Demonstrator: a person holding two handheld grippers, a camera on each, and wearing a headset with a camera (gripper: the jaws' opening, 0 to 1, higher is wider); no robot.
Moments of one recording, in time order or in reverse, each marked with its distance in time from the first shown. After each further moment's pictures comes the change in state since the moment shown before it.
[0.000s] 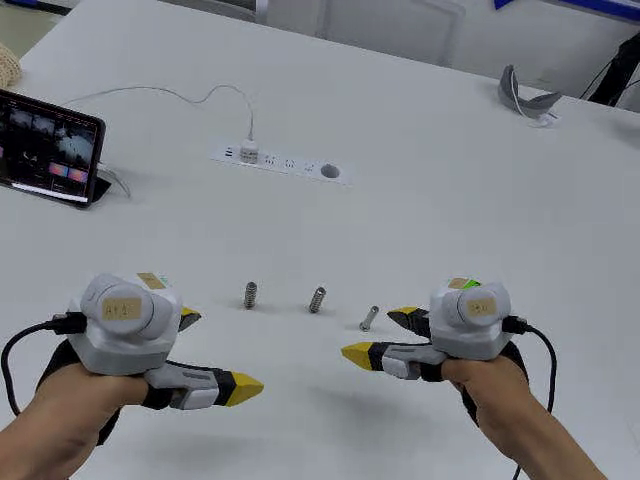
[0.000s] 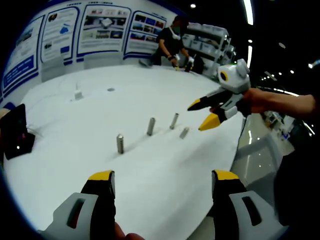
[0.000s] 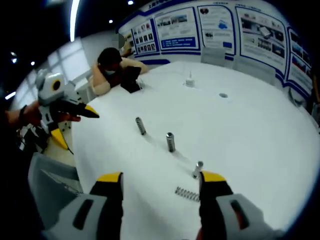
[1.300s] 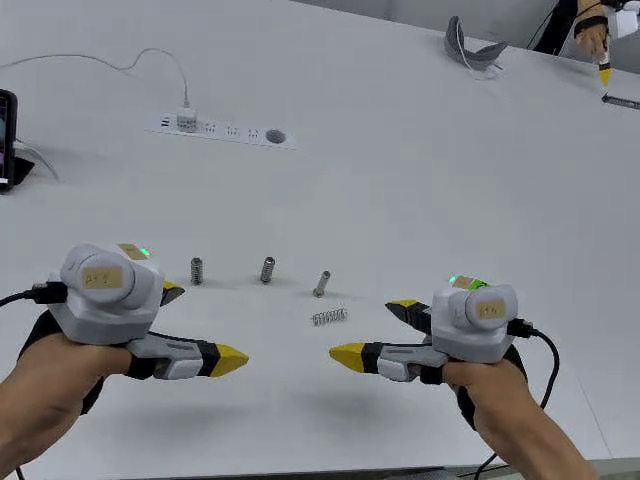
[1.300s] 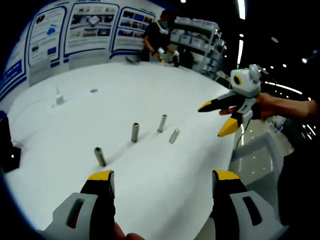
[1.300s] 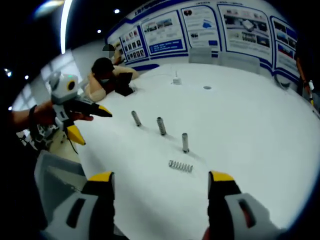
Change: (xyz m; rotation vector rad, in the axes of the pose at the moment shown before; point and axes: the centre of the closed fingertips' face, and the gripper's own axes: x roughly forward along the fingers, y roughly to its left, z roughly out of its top) left arm 0.040 -0.031 0.018 0.053 0.041 -0.085; right arm -0.050 -0.011 -0.040 0.100 -0.040 -0.035
